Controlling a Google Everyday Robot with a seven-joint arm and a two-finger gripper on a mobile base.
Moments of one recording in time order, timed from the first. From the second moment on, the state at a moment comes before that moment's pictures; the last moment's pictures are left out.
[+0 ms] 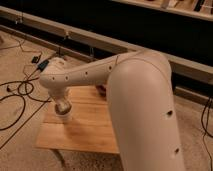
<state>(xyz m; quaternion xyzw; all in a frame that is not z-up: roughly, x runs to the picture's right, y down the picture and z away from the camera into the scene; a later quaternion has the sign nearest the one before) -0.240 0.061 0.780 -0.25 0.01 0.41 0.87</state>
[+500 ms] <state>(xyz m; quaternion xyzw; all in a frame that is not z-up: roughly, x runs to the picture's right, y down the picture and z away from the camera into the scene) -0.243 0.063 0.781 -0.26 0.02 0.41 0.87</state>
